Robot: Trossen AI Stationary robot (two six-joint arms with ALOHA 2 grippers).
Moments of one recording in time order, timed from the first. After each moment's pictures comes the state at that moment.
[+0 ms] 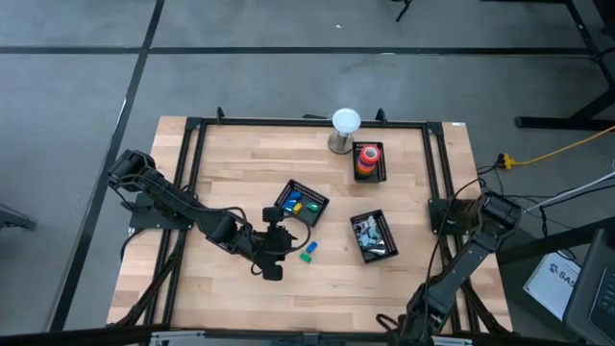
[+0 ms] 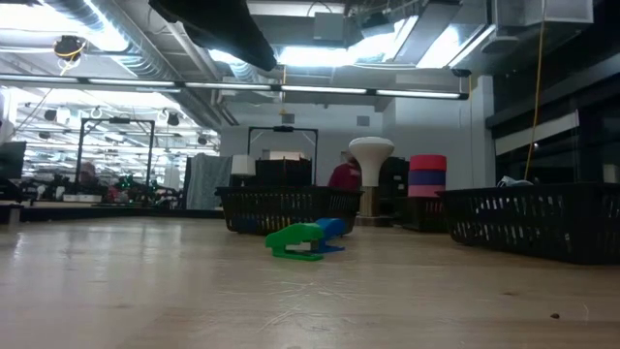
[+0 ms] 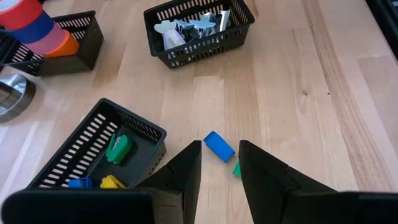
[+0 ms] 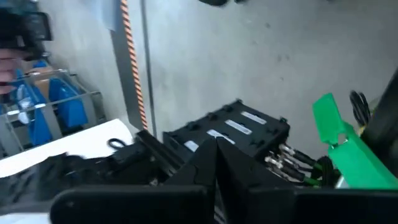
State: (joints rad) left arm -0.48 1.57 1.08 -0.32 -0.51 -0.26; right arm 1.02 1.88 1.12 -0.14 -0.56 1.10
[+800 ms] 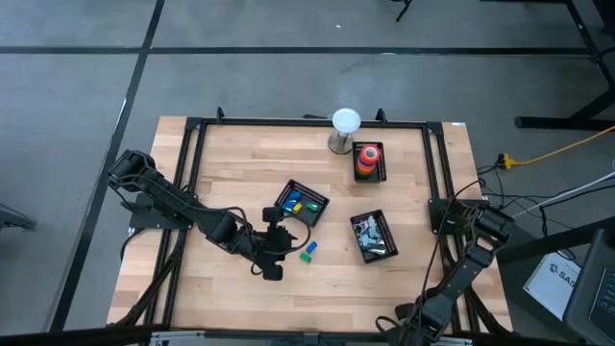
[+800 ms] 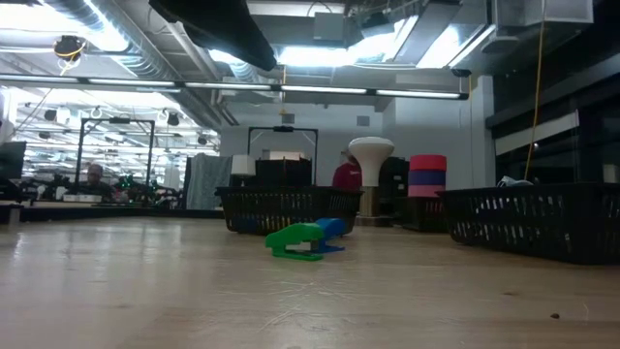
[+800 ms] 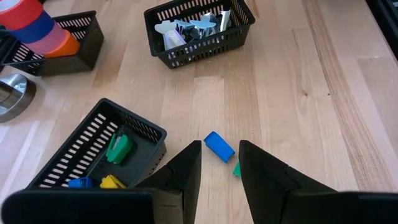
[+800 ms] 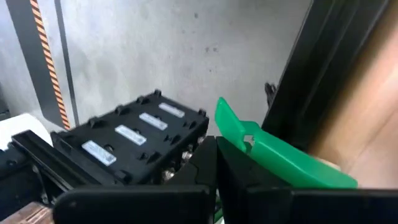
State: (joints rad) left arm -0.48 1.57 1.08 -0.32 -0.51 -0.26; right arm 1.04 2.00 1.18 -0.42 -0.39 0.89
